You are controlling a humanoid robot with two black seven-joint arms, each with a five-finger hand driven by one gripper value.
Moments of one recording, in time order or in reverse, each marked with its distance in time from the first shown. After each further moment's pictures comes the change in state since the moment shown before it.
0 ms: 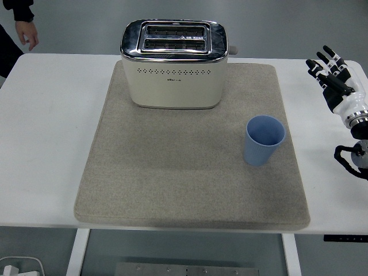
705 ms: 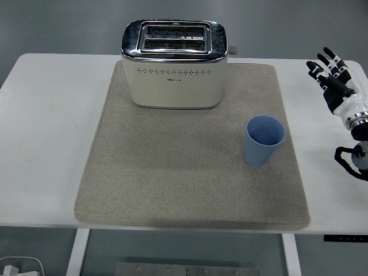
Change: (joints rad) left arm 0.000 0.000 -0.005 -0.001 0.002 0.002 0.000; right arm -0.009 -0.003 0.002 0.000 0.001 0.001 0.000
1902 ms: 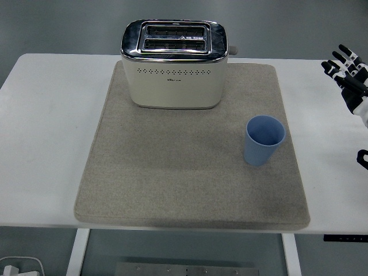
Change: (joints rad) left arm 0.000 0.000 0.000 0.000 0.000 0.000 0.000; right arm -0.010 -0.139 -0.043 0.069 -0.009 0.027 0.000
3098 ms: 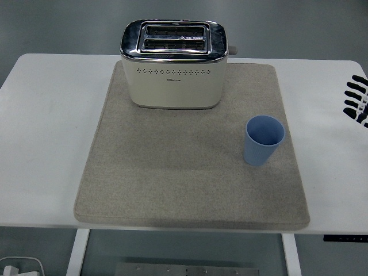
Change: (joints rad) left arm 0.000 0.000 0.000 0.000 0.000 0.000 0.000; right arm -0.249 -0.381 -0.038 0.276 -0.184 0.189 0.161
